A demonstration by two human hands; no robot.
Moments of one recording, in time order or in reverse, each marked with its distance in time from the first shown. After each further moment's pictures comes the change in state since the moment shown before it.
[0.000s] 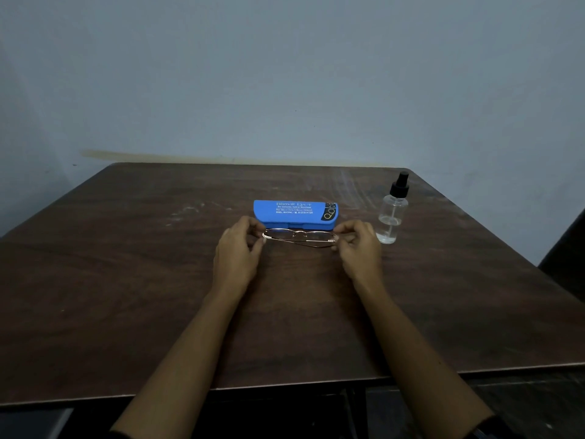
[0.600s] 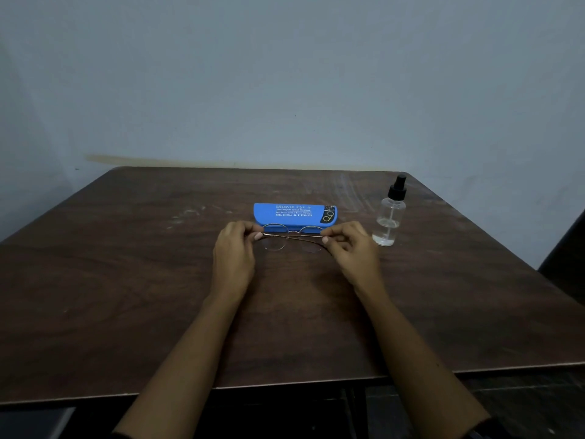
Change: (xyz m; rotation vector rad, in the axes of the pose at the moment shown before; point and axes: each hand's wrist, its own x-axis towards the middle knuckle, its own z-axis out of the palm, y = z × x) left_hand 0.001 -0.001 -0.001 -0.012 0.113 0.016; right_hand -0.006 -0.006 -0.003 0.098 -0.103 -0.128
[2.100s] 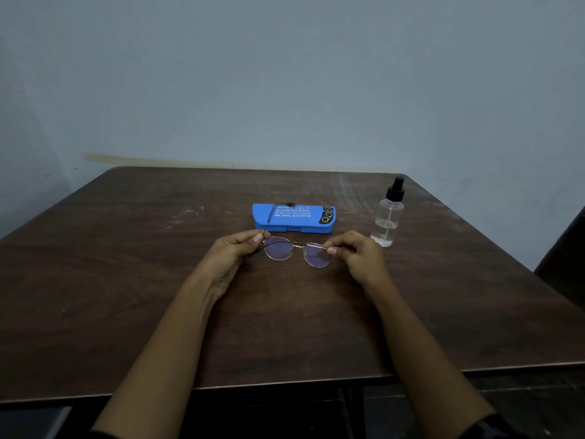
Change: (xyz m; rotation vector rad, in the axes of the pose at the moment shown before) left_hand 0.006 0.000 -0.017 -0.782 -0.435 -0.501; right_hand 0.003 0.000 -0.017 -0.088 -0.175 0.161
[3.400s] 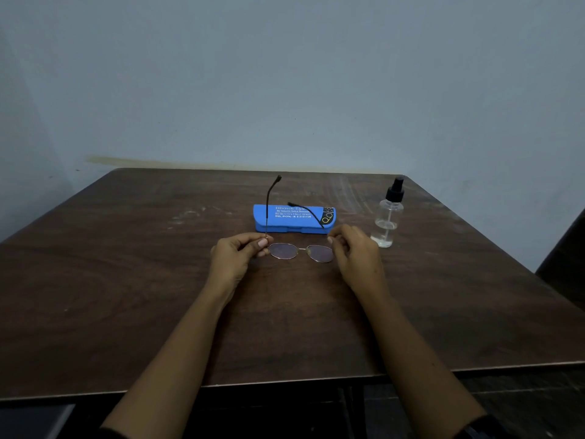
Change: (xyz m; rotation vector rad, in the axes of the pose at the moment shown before) left_hand 0.001 -0.011 0.007 0.265 0.211 0.208; right_hand -0.006 -0.002 0.005 -0.336 0.191 -0.292
